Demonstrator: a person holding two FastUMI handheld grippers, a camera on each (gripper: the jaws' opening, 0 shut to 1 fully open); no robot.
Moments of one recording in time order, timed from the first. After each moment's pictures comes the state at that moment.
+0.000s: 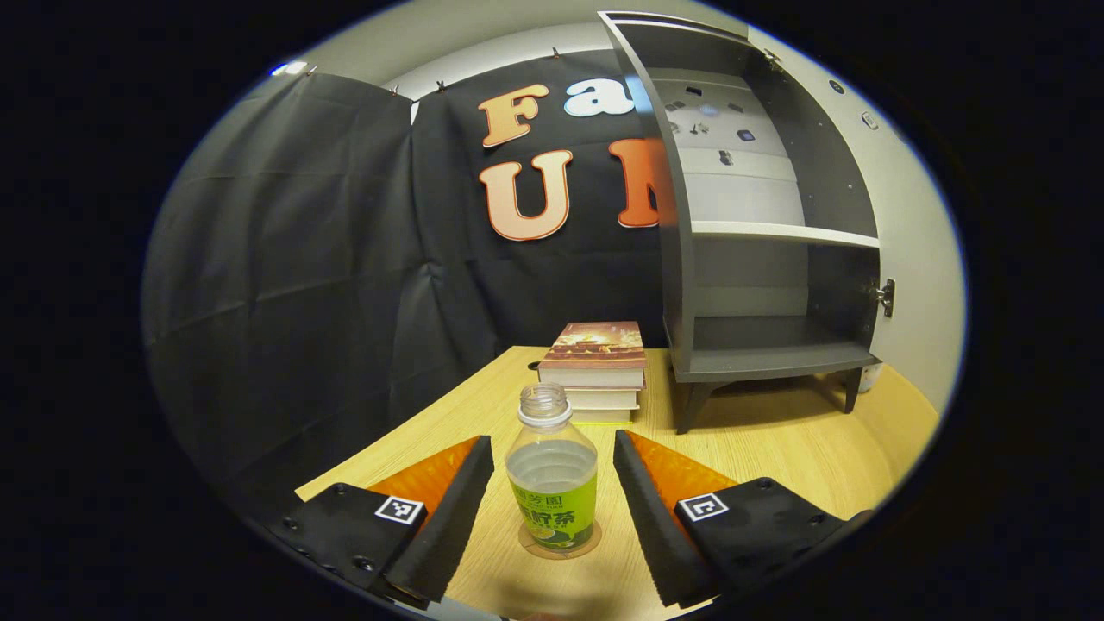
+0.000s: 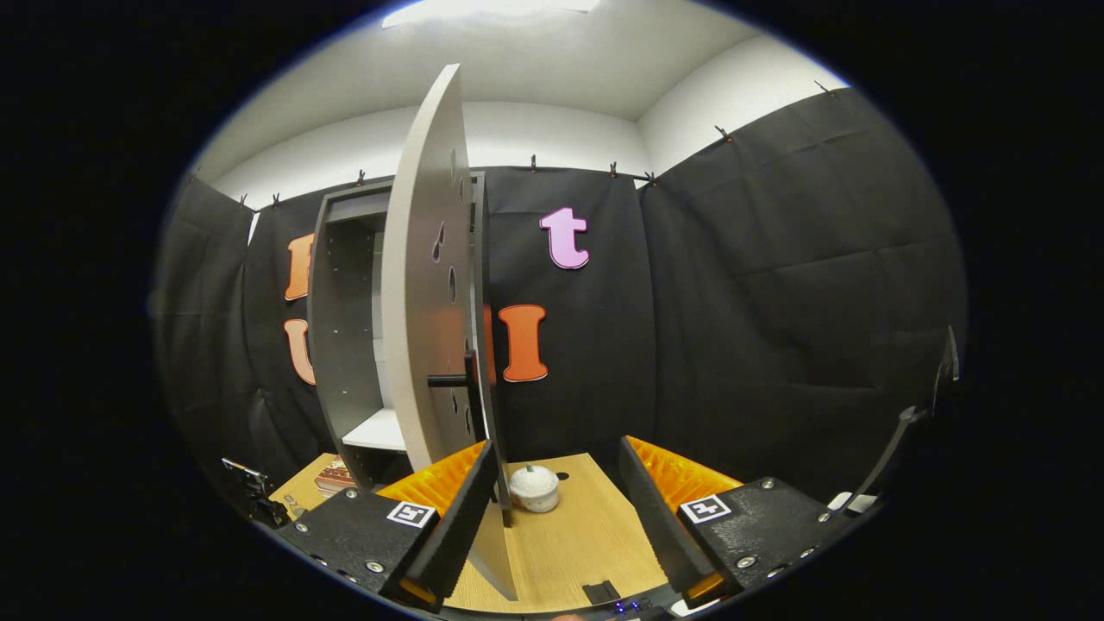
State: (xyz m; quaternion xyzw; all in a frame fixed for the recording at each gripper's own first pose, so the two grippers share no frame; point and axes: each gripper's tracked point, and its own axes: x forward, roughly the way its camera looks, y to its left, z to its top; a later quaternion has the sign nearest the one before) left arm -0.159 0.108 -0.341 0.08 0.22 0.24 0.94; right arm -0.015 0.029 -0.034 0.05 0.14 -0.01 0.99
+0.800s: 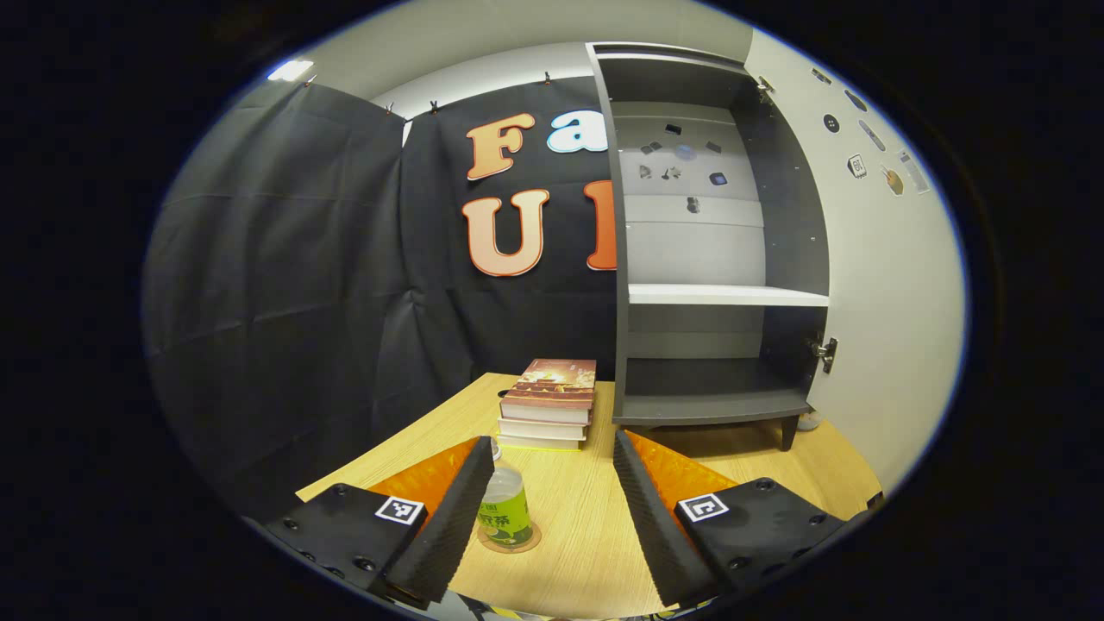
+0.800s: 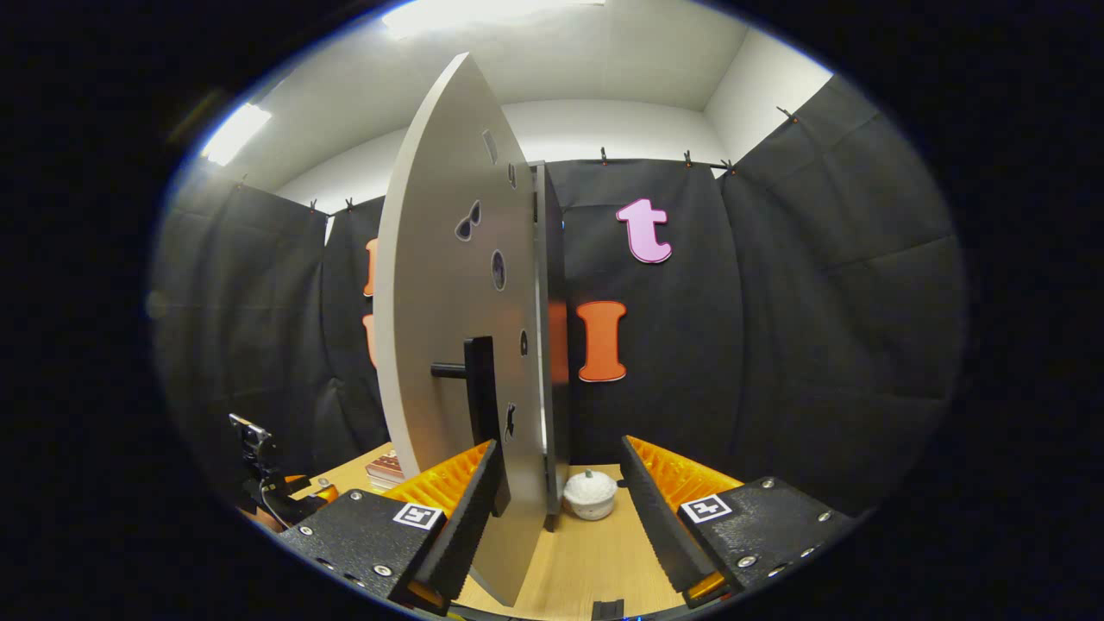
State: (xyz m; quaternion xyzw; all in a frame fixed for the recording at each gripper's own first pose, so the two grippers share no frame) left arm -0.151 0.026 -0.270 0.07 0.19 0.21 0.96; right arm 0.015 0.048 -0.052 0.08 0.12 0.17 0.98
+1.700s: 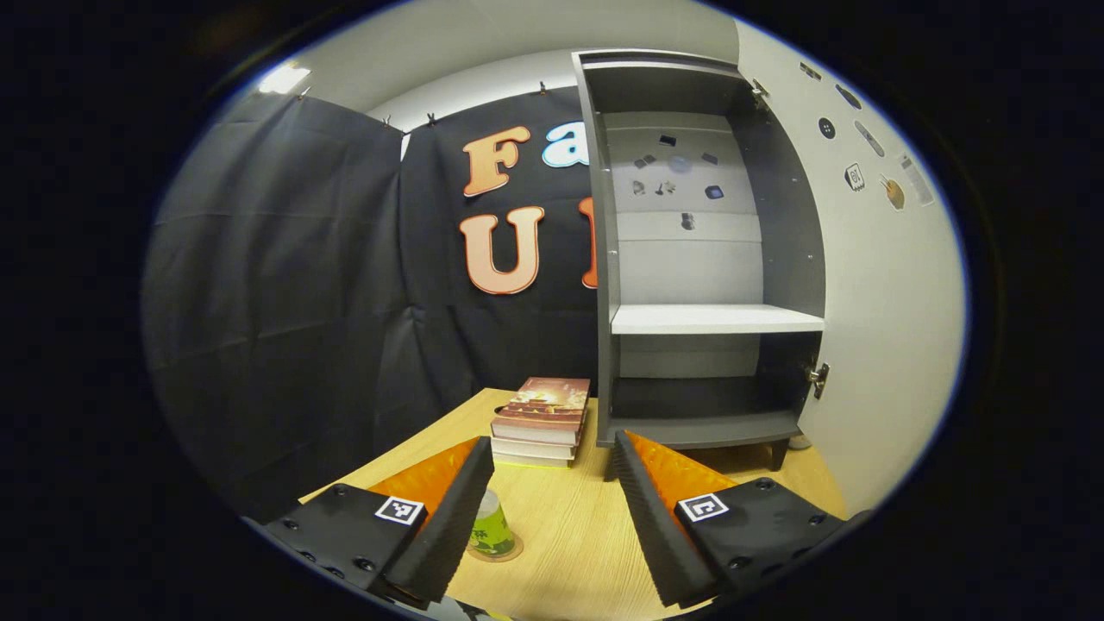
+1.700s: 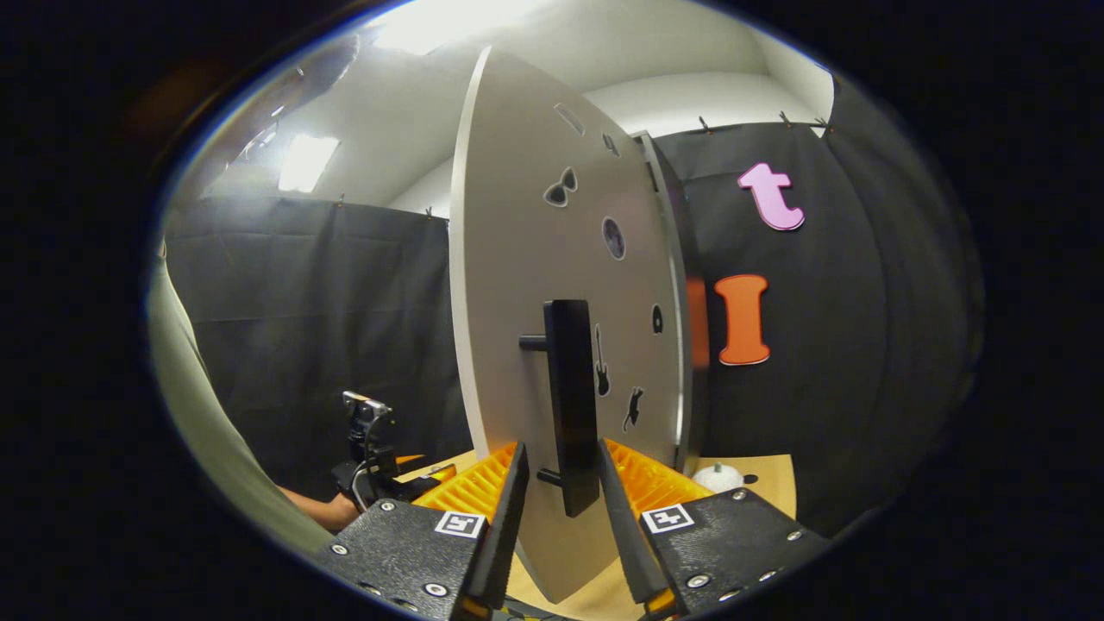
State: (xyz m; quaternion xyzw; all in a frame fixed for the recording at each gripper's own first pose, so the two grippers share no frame) left arm -0.126 0.009 -0.237 0.08 0.17 0.24 0.95; right arm -0.005 0.122 -0.067 0.14 0.13 0.41 0.89
